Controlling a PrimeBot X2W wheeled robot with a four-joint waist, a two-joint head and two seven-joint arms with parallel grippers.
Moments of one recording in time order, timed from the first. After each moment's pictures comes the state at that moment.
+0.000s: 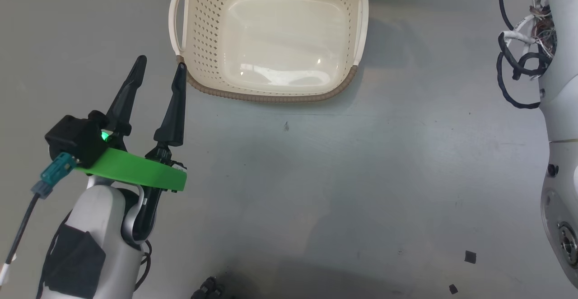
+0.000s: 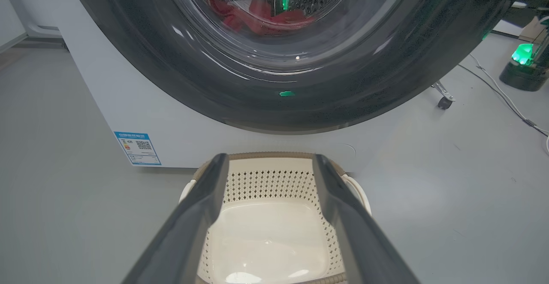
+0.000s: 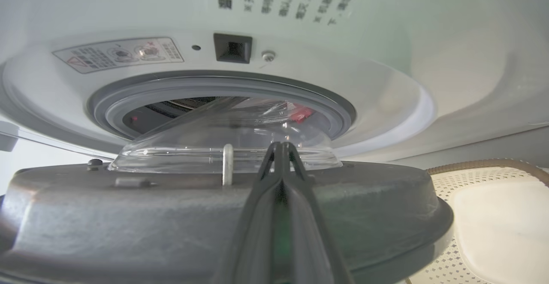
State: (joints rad) left arm -0.43 0.11 -0.25 0.21 -0.51 -0.13 -0.25; right arm -1.21 -0.11 0.17 0.61 1.49 0.11 0.46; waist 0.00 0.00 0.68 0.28
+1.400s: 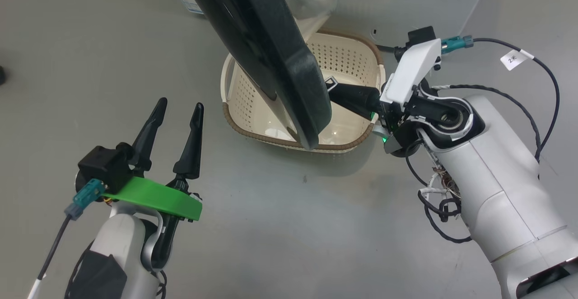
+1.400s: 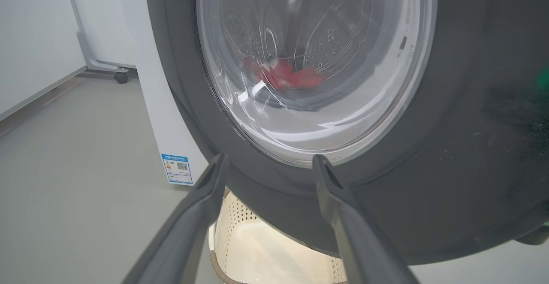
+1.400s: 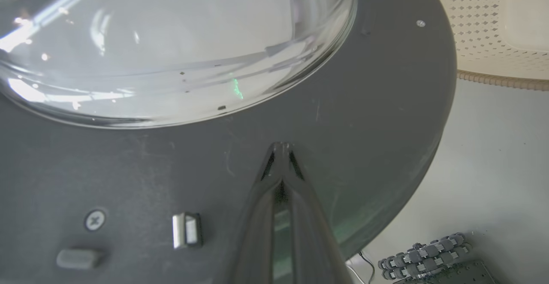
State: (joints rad) left arm -0.35 0.07 -0.26 0.27 -0.49 -0.13 -0.25; right arm -0.80 -0.08 0.49 0.58 1.70 0.12 0.74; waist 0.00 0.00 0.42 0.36
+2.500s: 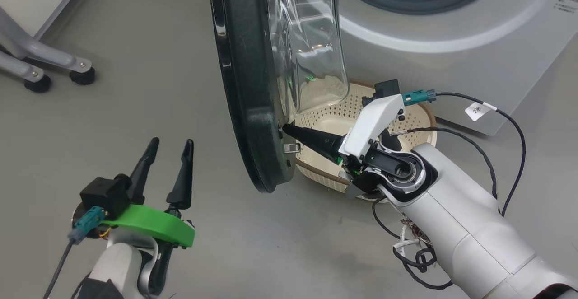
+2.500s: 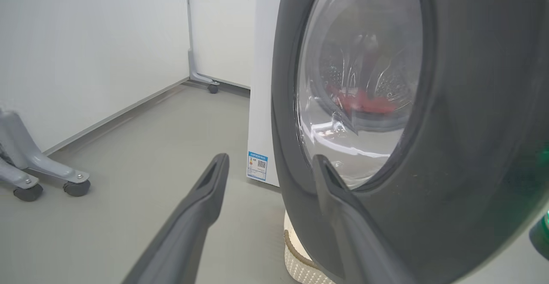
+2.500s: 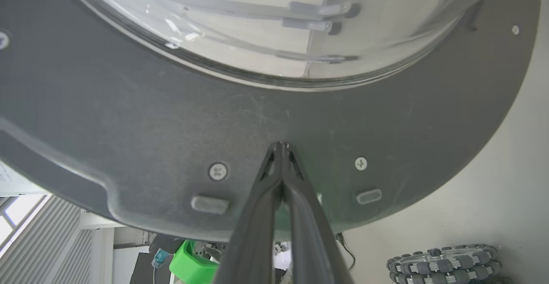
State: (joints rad) left arm -0.26 0.08 -0.26 0.33 -0.50 -0.13 -0.25; right arm -0.69 -0.08 0.75 0.51 1.80 0.12 0.45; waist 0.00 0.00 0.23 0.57
